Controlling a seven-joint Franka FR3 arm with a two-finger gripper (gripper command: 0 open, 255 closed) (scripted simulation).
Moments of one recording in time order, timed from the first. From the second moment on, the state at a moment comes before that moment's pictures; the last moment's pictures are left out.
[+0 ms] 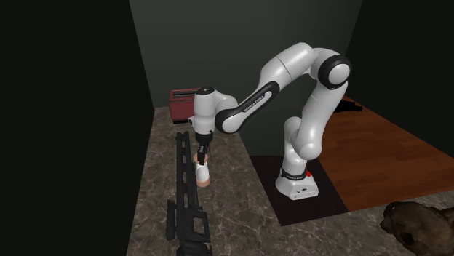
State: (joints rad) arm 0.04 -0.30 0.04 -2.51 -0.01 2.30 0.20
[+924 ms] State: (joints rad) arm 0.04 -0.38 0.03 -2.39 -0.01 2.10 0.19
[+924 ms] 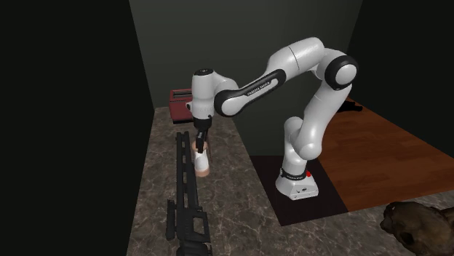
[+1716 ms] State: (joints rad) arm 0.05 -0.41 0.03 -2.25 -0.01 1.93 0.19
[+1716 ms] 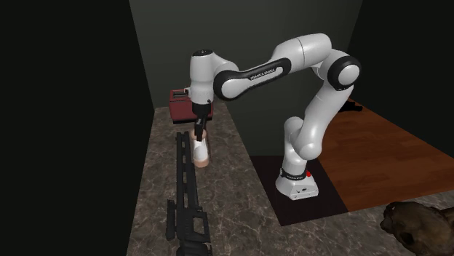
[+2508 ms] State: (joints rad) arm 0.04 -0.41 0.03 -2.10 -0.01 1.77 0.19
